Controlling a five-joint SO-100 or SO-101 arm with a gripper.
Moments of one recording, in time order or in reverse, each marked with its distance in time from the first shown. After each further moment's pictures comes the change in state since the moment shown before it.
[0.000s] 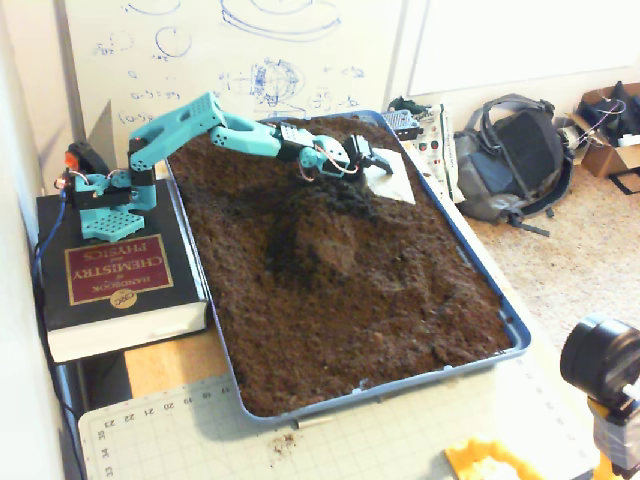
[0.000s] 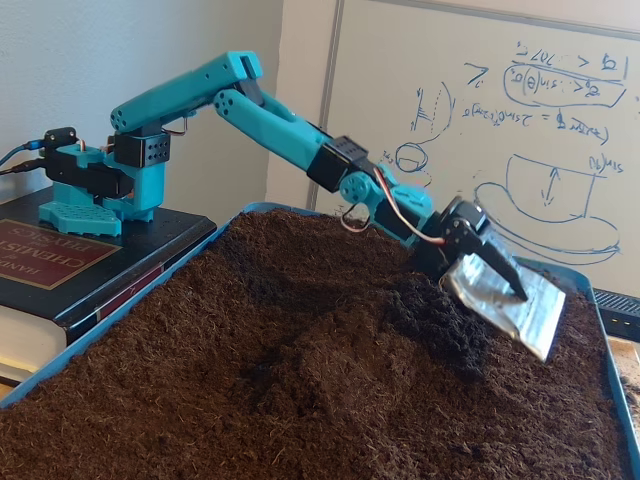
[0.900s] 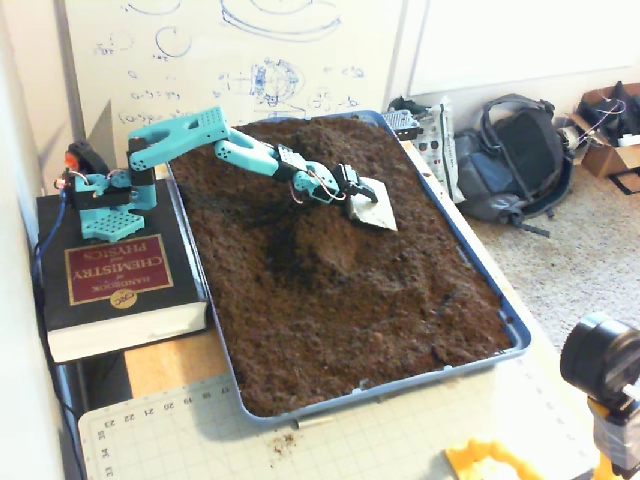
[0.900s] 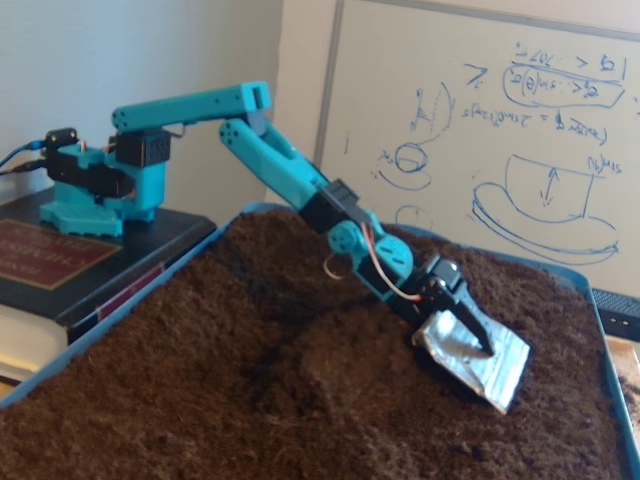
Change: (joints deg) arm -1.4 -11.1 -2.0 5.9 -1.1
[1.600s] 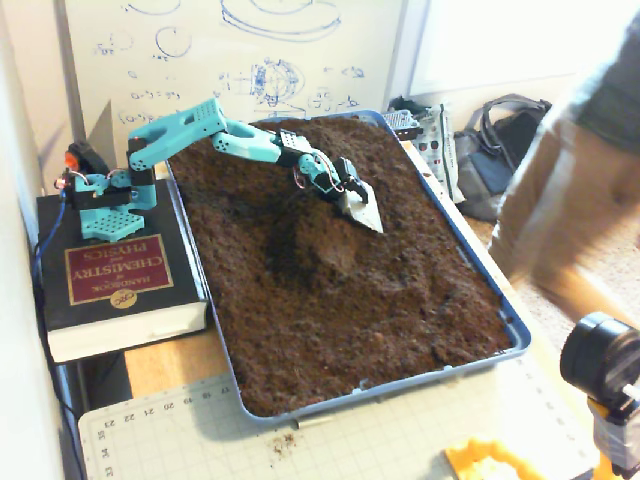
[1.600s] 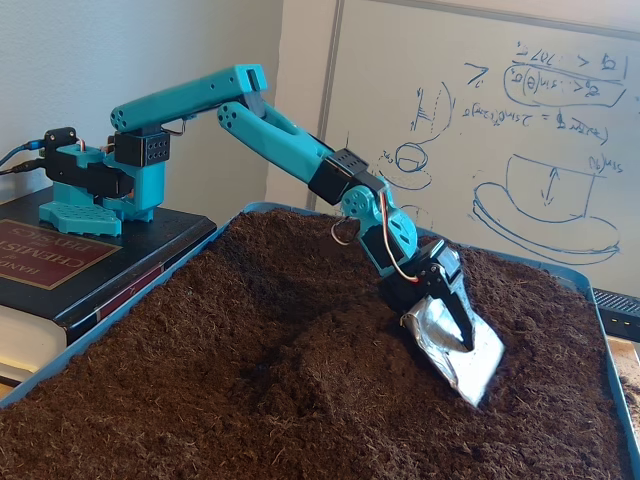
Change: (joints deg) arm 0.0 6.6 -1.2 25.9 0.4
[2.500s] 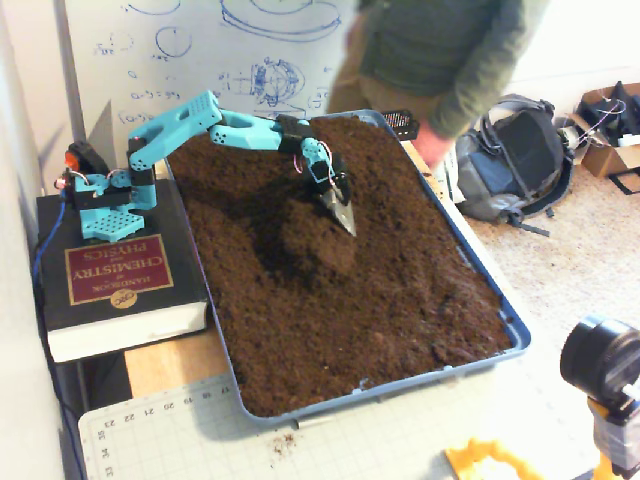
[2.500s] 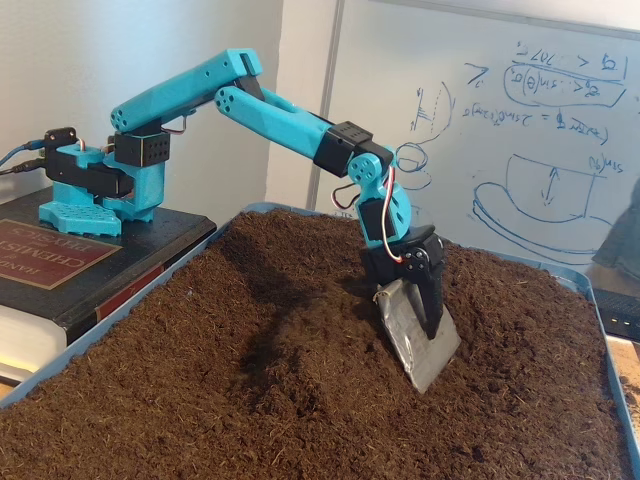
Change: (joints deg) arm 0.0 6.9 -0.7 24.1 0.6
